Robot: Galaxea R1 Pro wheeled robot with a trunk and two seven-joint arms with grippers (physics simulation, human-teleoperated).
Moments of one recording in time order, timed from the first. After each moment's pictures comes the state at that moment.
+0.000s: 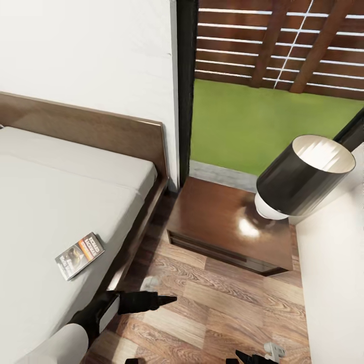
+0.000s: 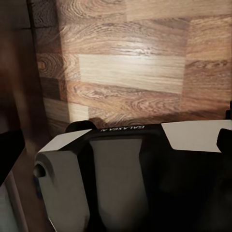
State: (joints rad) left arm -0.64 0.03 -0.21 -0.42 0.29 0.41 -0.95; right arm -0.41 -0.17 -0.36 -0.11 -0.03 -0.02 0.78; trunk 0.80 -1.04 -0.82
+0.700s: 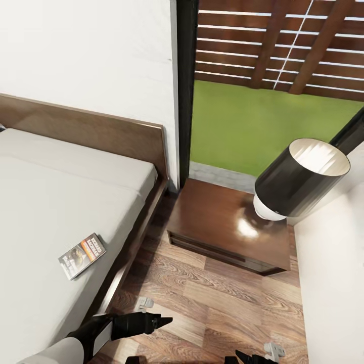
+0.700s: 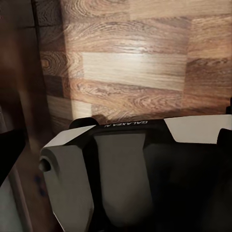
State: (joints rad) left arm -0.63 0.04 -0.21 -0.16 0.29 0.14 -1.03; right arm -0.41 -0.17 -0.36 -0.11 -0.03 -0.02 0.78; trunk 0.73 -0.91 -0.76
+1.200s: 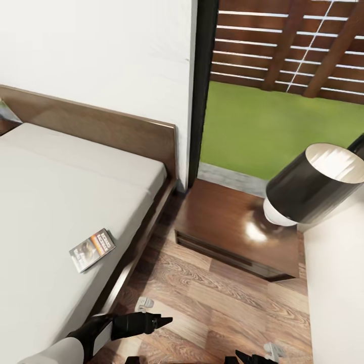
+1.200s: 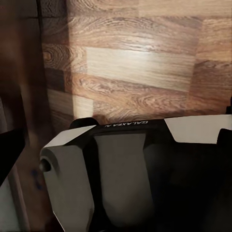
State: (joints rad) left arm -0.63 0.04 -0.21 -0.16 0.29 0.14 -1.03; right arm -0.41 -0.16 -0.36 -0.11 -0.03 -0.02 0.78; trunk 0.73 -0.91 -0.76
